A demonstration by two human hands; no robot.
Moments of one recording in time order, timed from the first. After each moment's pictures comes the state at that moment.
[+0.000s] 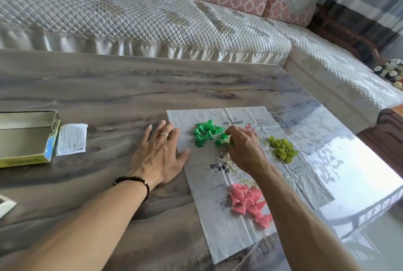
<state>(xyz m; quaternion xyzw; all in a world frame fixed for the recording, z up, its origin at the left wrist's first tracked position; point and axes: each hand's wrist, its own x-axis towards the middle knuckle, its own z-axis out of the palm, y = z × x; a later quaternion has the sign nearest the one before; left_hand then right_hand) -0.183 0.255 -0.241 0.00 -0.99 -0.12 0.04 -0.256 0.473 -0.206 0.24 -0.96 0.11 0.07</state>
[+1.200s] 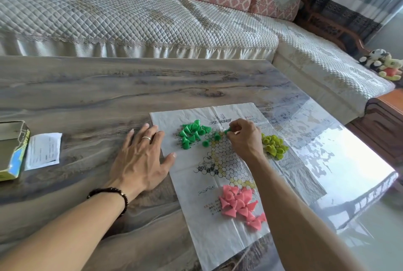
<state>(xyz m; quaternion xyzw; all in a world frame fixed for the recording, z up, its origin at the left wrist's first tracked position) -0.182 0.254 -0.238 0.00 -0.99 -0.13 0.03 -0.290 0.493 -0.209 0.03 -0.96 0.28 0.10</state>
